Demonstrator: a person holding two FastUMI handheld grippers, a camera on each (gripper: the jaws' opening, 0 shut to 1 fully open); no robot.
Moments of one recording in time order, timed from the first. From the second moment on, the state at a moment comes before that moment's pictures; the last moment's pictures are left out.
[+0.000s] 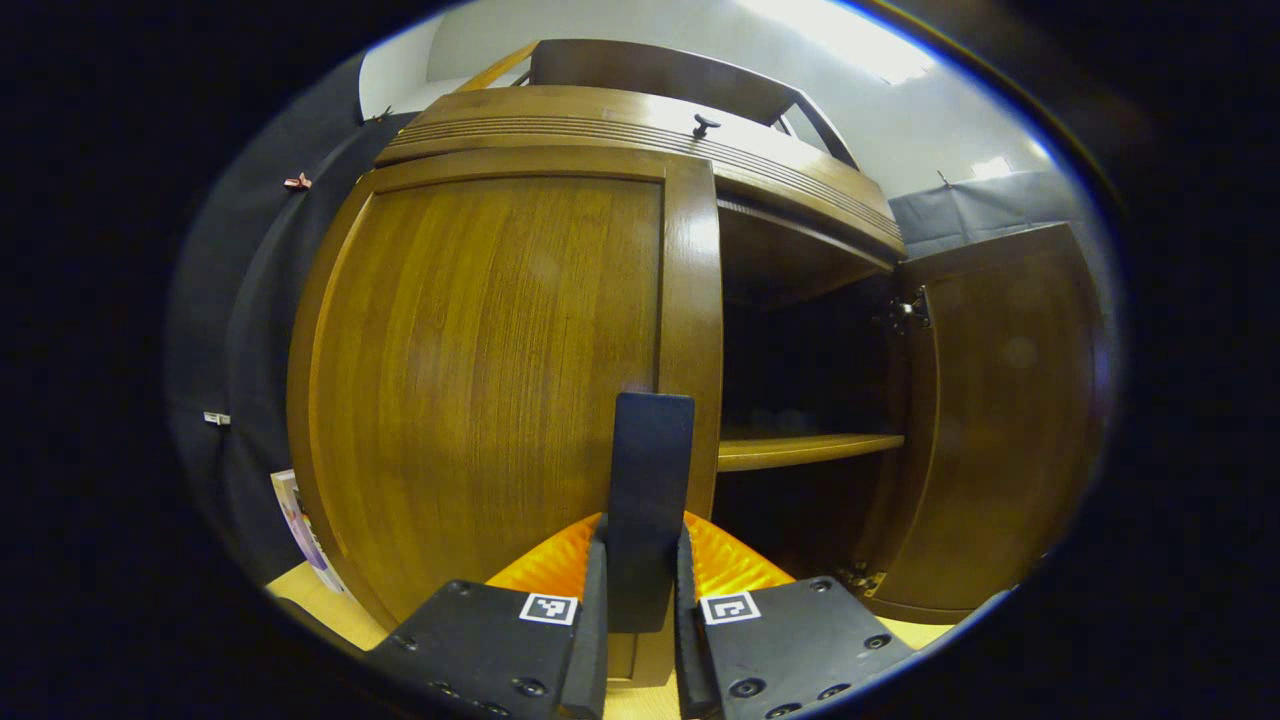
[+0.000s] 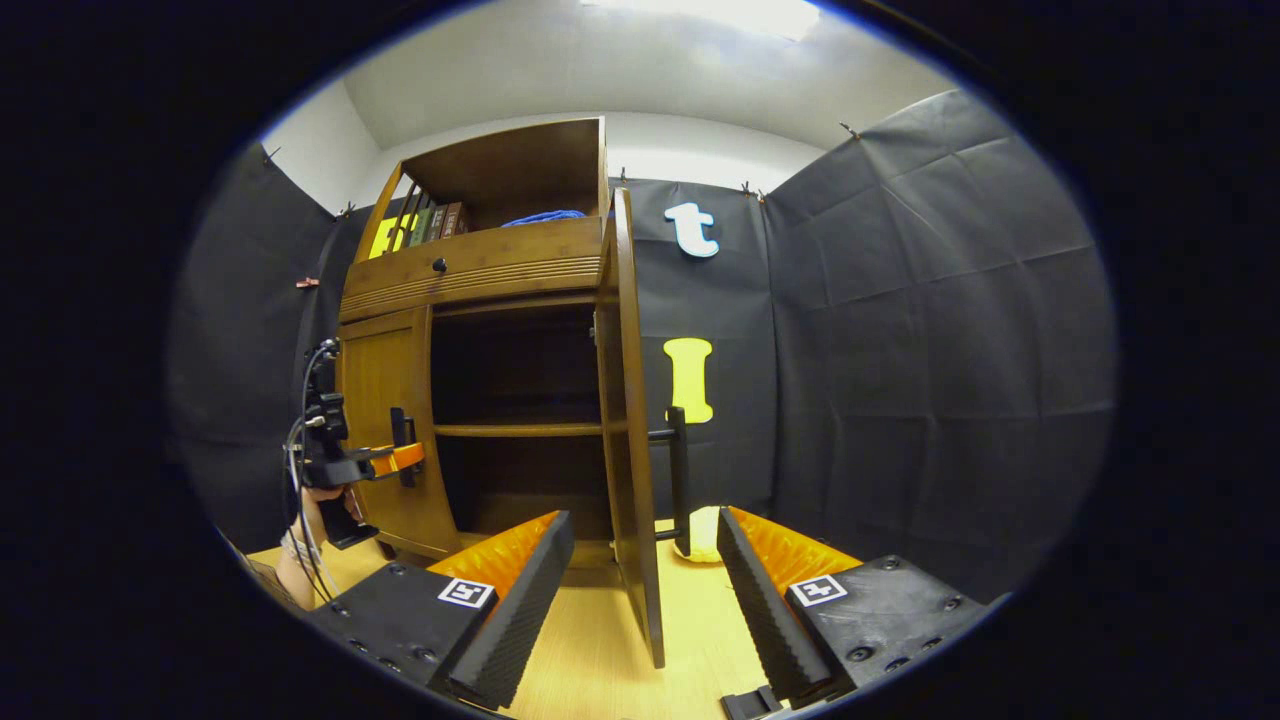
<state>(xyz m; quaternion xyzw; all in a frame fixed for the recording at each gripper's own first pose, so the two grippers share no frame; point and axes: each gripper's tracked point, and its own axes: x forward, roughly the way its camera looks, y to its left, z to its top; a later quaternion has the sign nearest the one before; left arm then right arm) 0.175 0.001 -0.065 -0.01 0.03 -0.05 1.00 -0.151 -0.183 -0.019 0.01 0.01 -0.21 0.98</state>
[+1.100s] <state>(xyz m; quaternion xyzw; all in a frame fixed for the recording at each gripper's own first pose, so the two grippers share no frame) 0.017 0.076 -0.046 0.02 0.04 -0.01 1.00 -0.125 -0.128 -0.021 0.02 0.00 -0.11 0.99</state>
